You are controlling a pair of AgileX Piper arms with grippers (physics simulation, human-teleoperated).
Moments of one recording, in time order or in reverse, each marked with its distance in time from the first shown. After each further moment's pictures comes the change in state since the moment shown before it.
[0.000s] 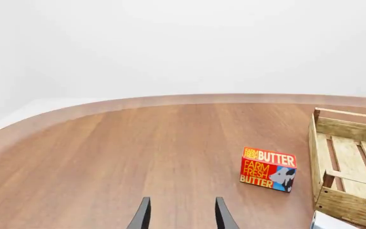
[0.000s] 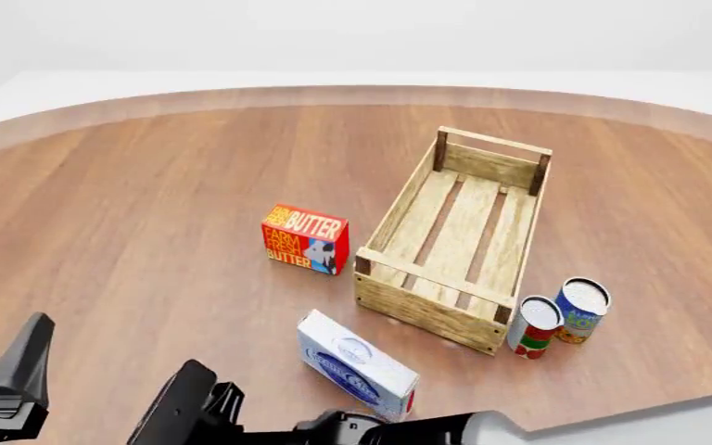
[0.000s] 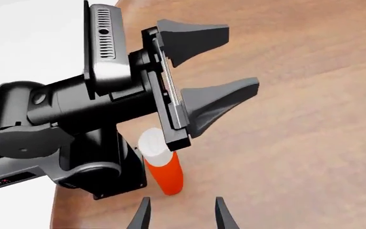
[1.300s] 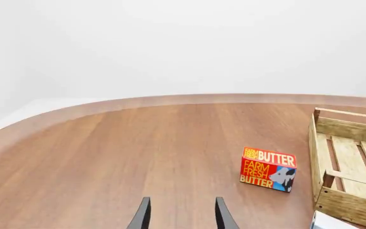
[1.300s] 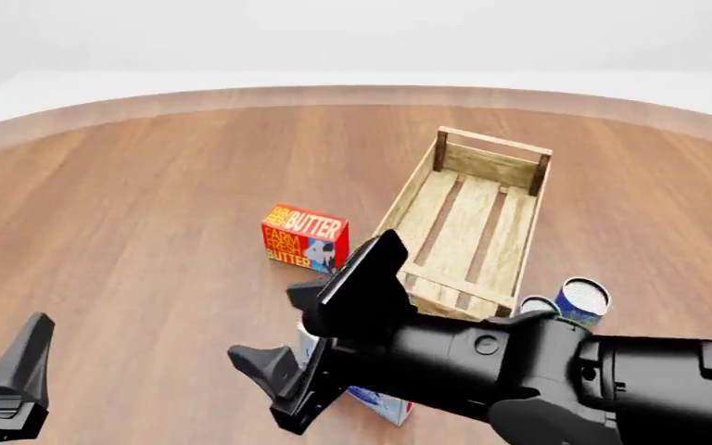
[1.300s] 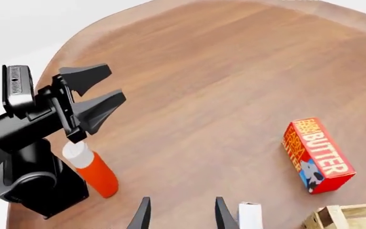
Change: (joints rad) left arm 0.000 0.000 0.000 0.000 0.000; right arm -0.274 -0.395 0.263 -0.013 0.013
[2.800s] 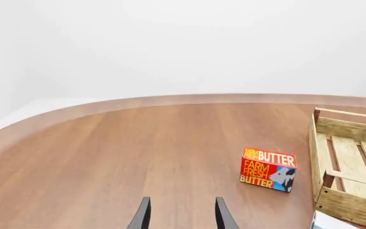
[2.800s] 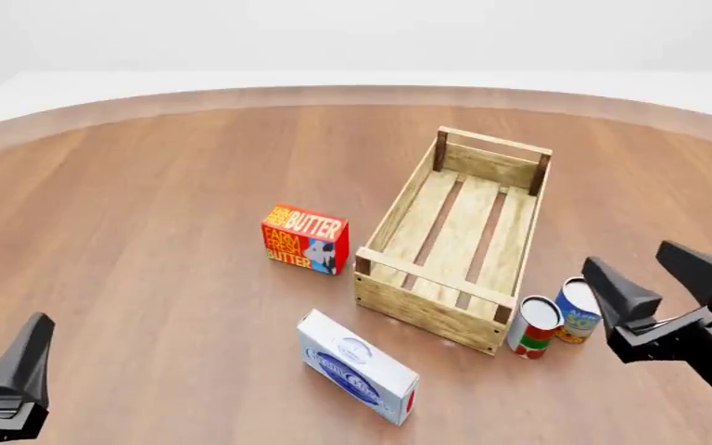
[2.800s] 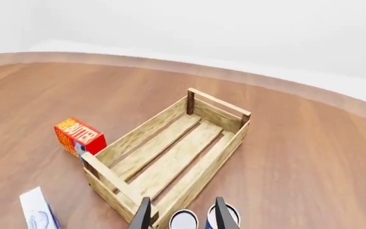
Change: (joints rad) left arm 0.000 0.000 0.000 0.000 0.000; right arm -0.879 -0.853 0.512 0.094 -0.137
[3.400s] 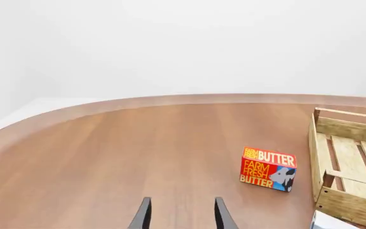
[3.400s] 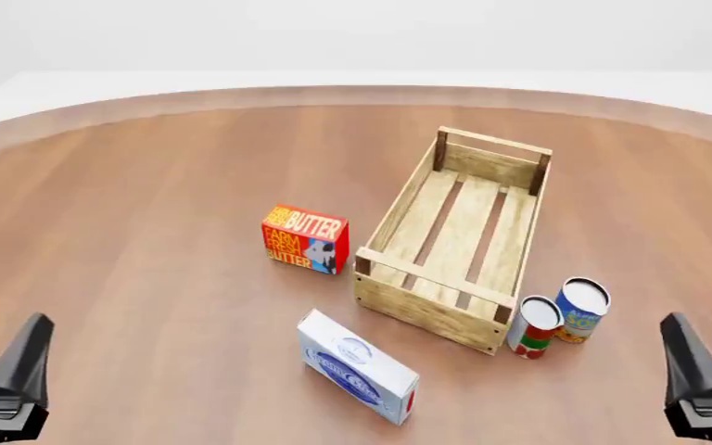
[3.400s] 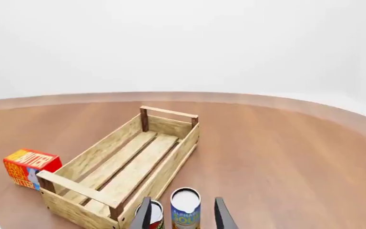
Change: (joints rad) left arm 0.000 -0.004 0.002 0.001 0.000; right arm -0.235 -0.526 0.242 0.091 0.057
